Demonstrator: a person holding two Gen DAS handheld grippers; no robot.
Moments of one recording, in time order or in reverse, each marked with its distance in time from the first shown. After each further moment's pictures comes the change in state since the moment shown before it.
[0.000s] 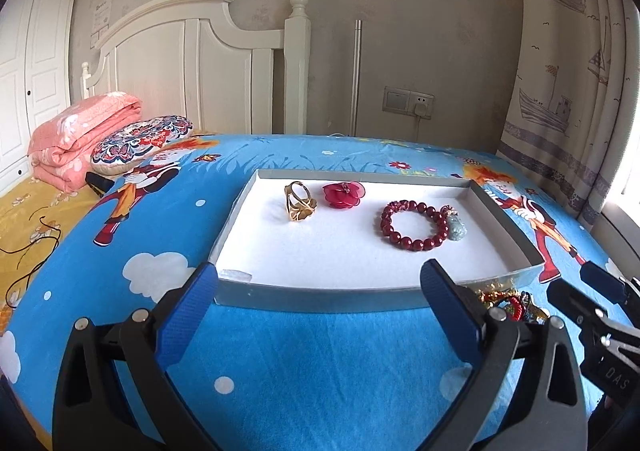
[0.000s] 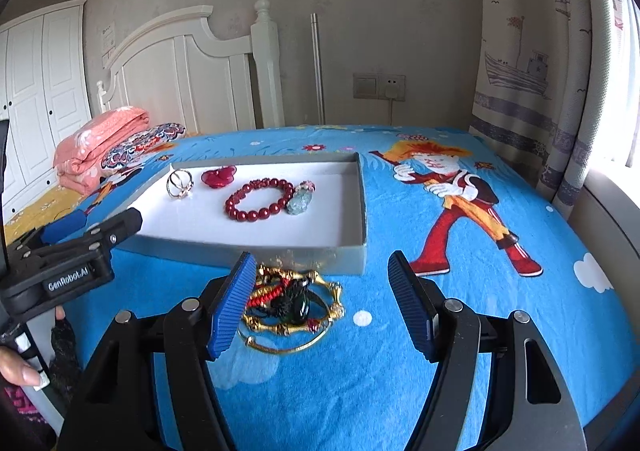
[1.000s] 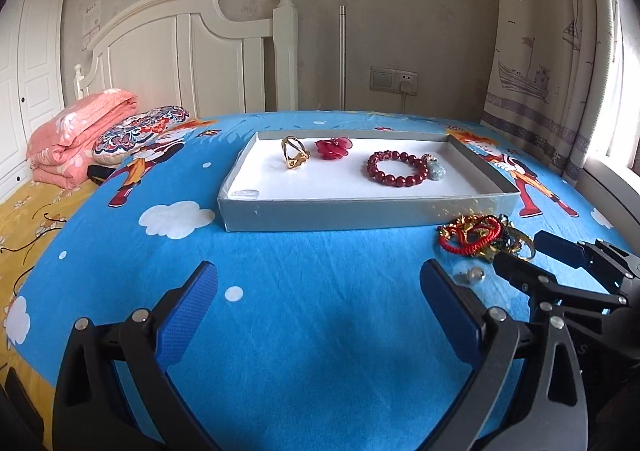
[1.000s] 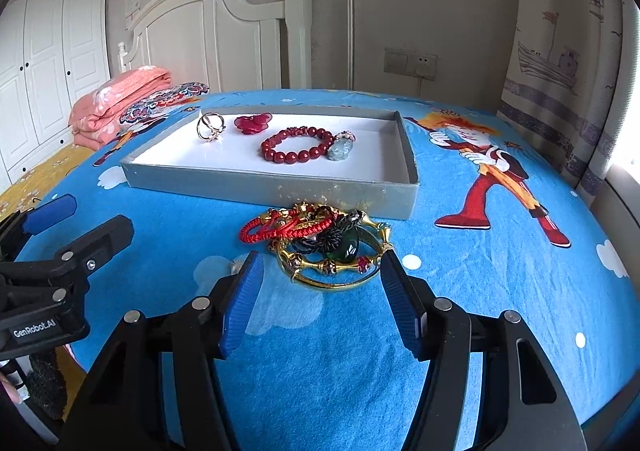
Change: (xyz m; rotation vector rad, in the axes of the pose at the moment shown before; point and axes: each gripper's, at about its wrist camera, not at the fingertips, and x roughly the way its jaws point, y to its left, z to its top) left arm -0.045 -0.001 -0.051 0.054 0.032 -0.007; right arm 0.005 0.027 -0.030 -0.088 0.083 0.045
